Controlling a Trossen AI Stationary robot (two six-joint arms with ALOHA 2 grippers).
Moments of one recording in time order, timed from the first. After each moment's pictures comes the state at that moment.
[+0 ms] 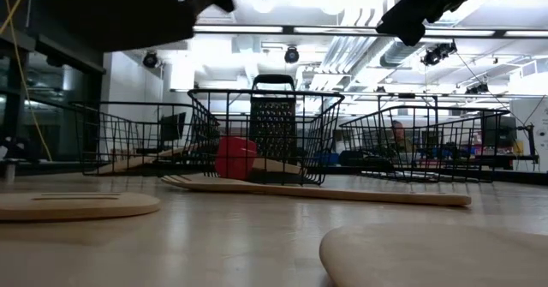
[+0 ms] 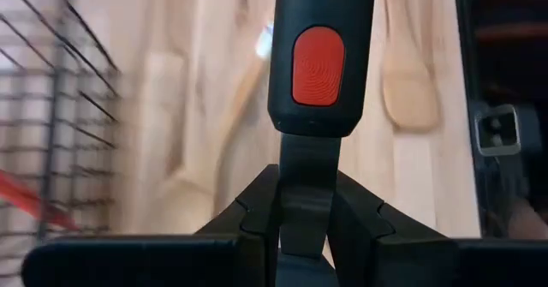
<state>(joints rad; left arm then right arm) -0.31 1.59 1.43 -0.76 -0.08 -0.34 -0.54 0.88 0.84 -0.46 -0.50 -0.10</state>
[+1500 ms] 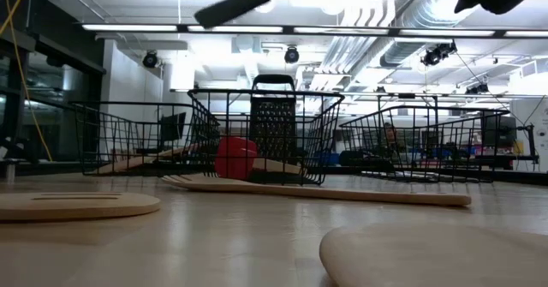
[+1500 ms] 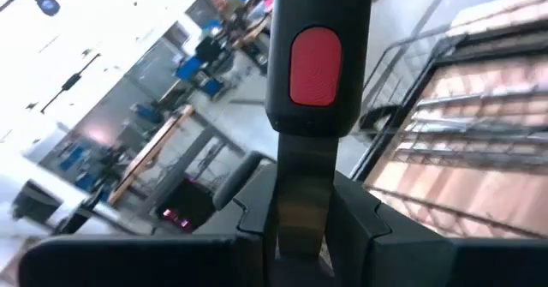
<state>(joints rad) -0.25 1.71 1.56 -0.29 -1.32 0.23 -0.15 1.05 0.55 0.89 -0.29 0.06</state>
